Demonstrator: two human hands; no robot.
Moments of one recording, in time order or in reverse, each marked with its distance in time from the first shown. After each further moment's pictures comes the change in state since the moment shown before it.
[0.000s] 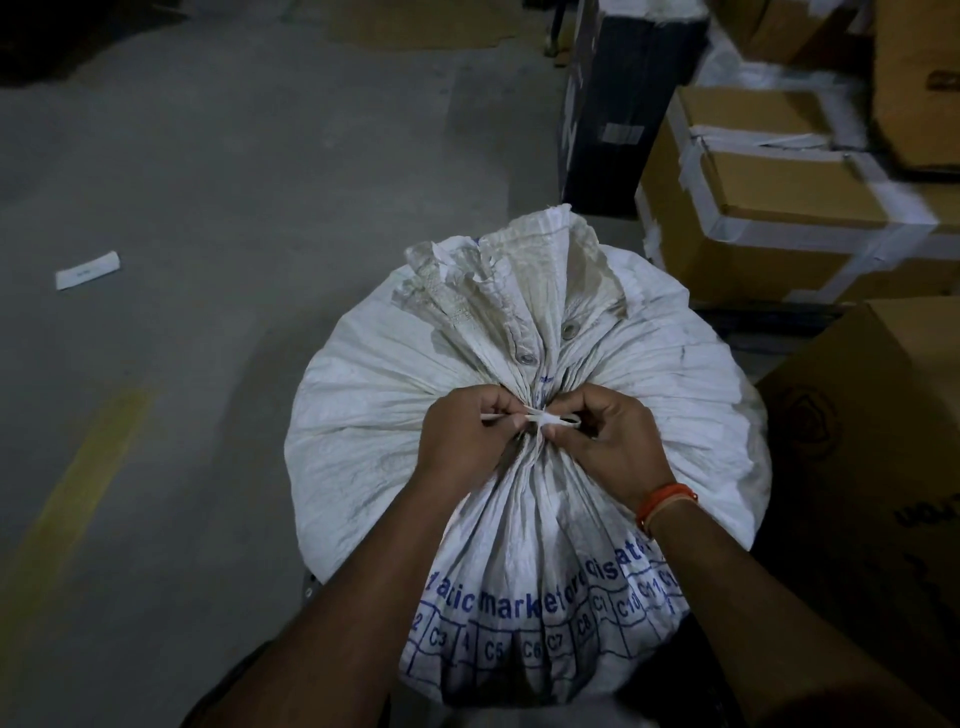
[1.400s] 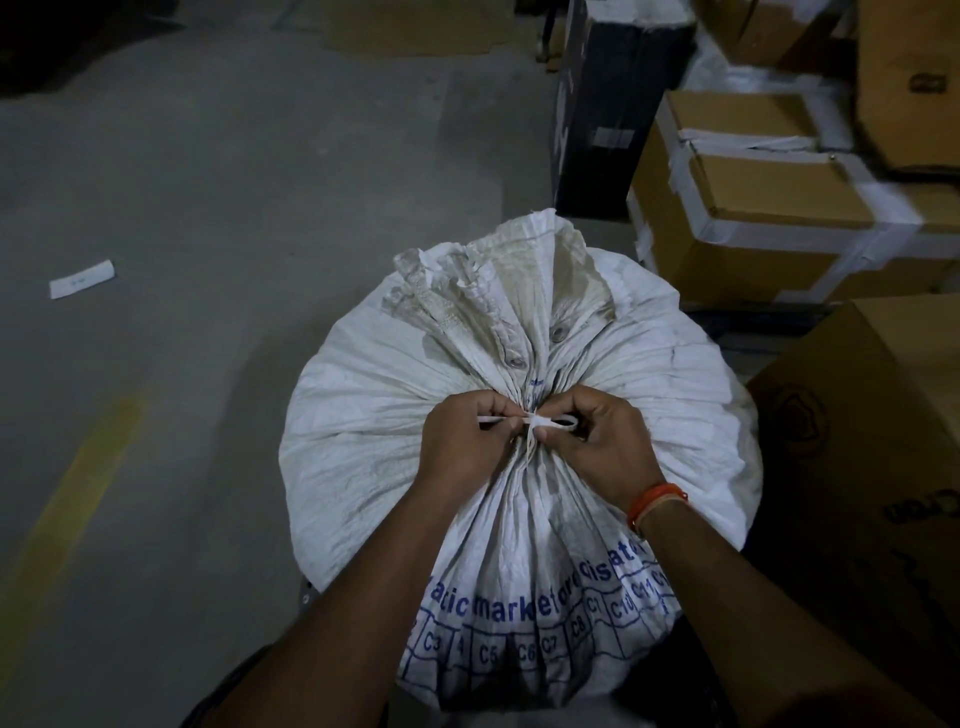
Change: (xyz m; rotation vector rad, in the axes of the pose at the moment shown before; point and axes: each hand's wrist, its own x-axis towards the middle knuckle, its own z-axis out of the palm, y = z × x) left_hand 0.000 0.003 0.009 -0.068 0.021 -0.027; right_hand 0.000 -0.005 -0.001 -0.055 -0.008 -0.020
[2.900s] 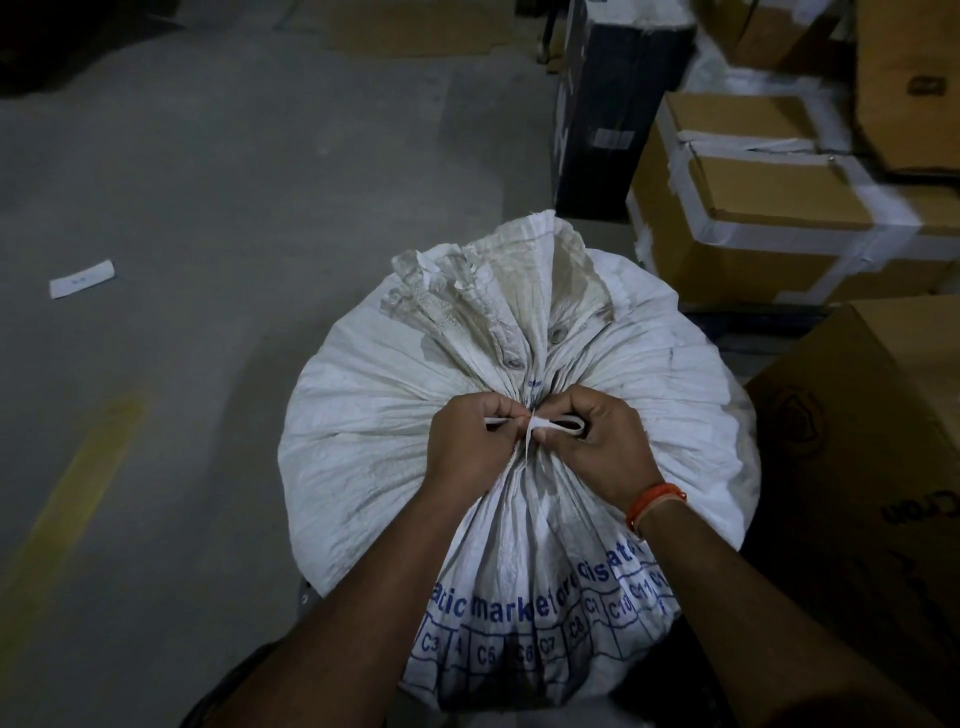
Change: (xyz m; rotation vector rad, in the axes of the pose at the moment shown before) left_hand 0.000 -0.002 0.010 -0.045 0.023 -0.010; right_hand -0.001 -0.004 0.000 0.026 -0.006 0.003
